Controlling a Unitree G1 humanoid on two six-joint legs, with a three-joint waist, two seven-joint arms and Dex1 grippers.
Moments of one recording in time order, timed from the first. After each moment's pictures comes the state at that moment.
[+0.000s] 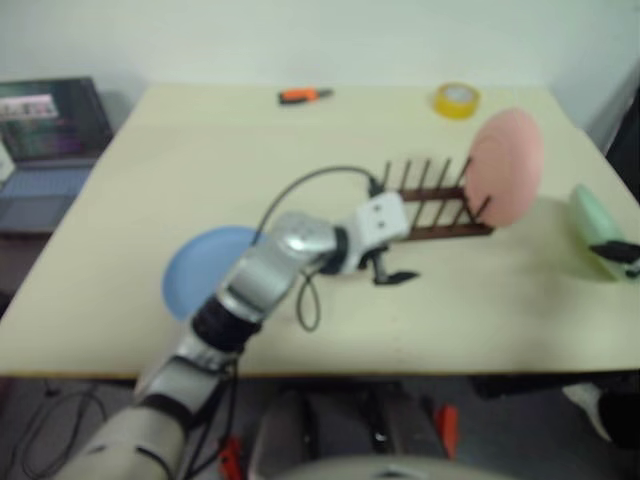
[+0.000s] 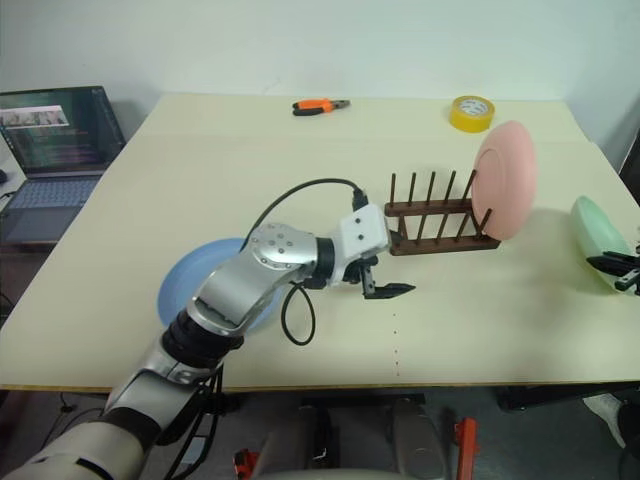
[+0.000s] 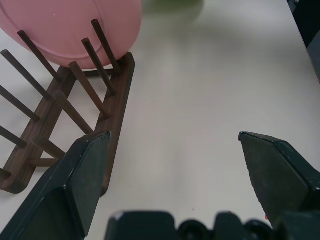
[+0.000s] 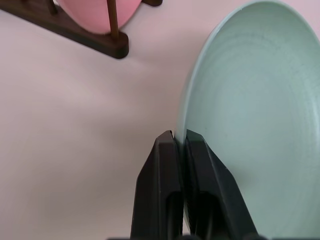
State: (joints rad) left arm -0.75 0.35 -0.49 -0.20 -0.13 0.71 -0.84; right arm -0.31 -1.10 -0.33 0.54 0.24 0.32 1.15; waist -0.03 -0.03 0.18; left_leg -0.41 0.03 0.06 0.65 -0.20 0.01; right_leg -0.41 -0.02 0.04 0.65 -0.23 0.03
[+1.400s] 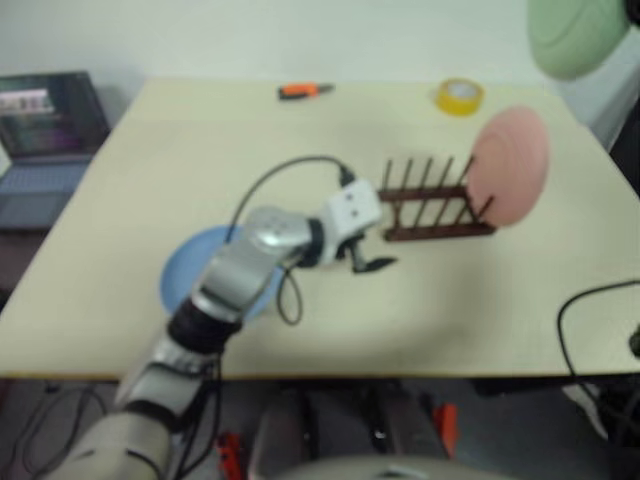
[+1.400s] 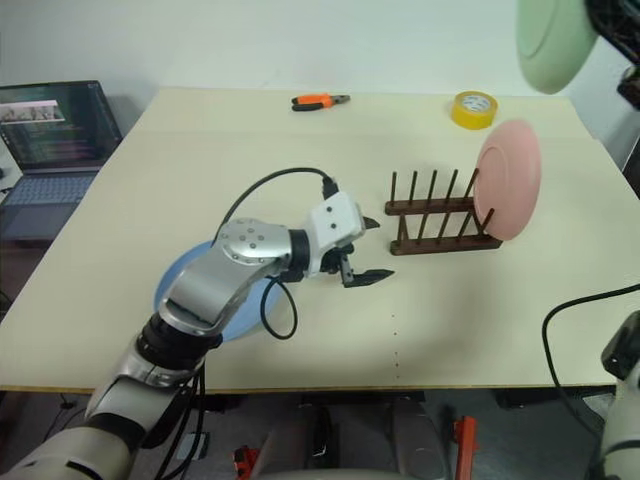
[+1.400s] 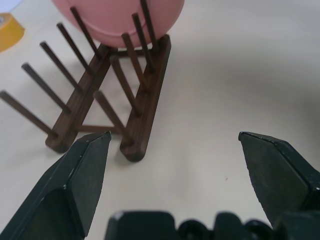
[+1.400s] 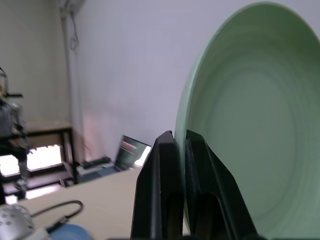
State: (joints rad) left arm -0.71 0.44 -0.41 -0.26 -0.14 0.74 -0.82; right arm -0.95 -0.83 -0.45 0.28 0.85 0.73 1.04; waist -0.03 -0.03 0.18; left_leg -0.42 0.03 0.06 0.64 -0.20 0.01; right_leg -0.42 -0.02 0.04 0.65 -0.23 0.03
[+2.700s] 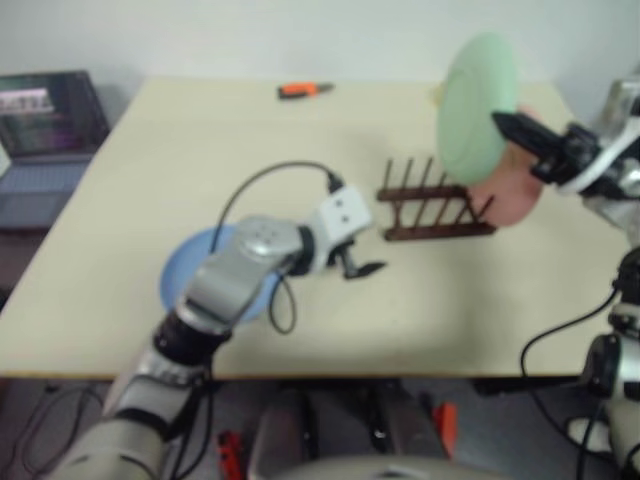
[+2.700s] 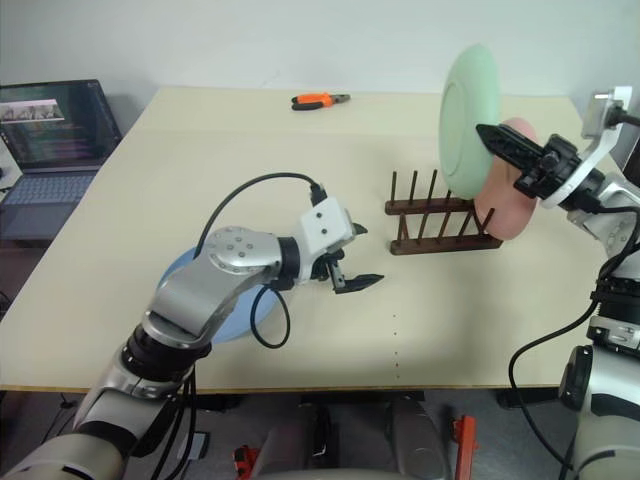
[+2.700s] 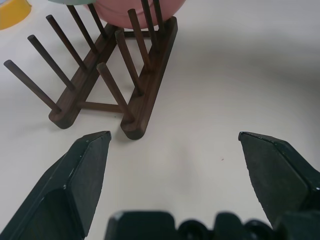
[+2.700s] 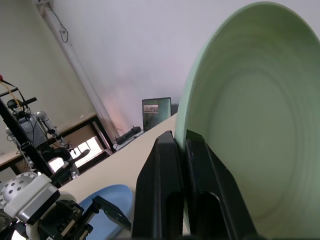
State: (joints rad) left arm -0.67 0.47 -0.40 -0.36 -0.16 0.85 -0.77; right arm -0.75 -0.69 -0.36 0.27 0.84 0.81 0.98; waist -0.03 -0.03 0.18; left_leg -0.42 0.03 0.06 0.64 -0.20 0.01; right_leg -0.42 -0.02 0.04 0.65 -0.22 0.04
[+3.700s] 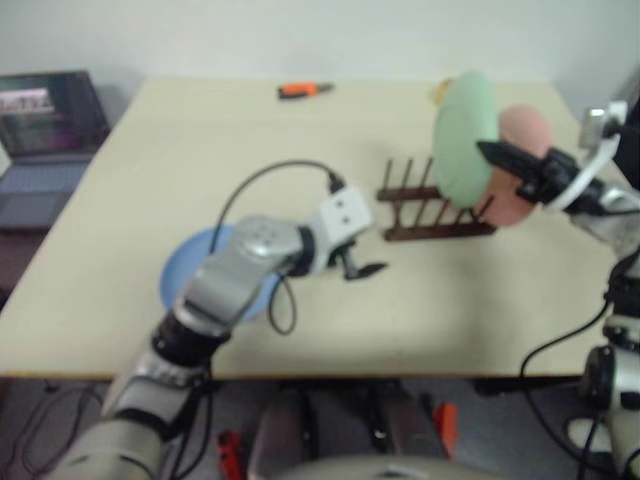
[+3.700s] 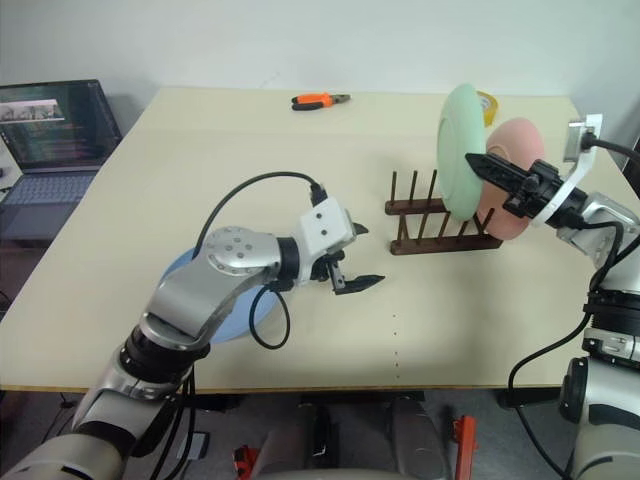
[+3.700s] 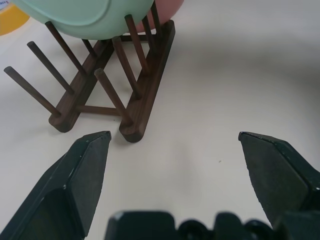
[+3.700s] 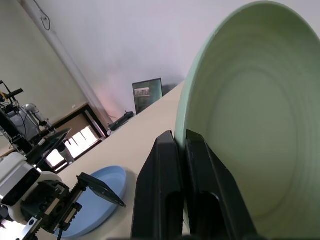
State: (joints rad) left arm -0.67 0.48 -0.40 -0.38 -0.16 0.85 -0.77; right arm -0.69 -0.68 -0.32 0.26 0.81 0.81 0.96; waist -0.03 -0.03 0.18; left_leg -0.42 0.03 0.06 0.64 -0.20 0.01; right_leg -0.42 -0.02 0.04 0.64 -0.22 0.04
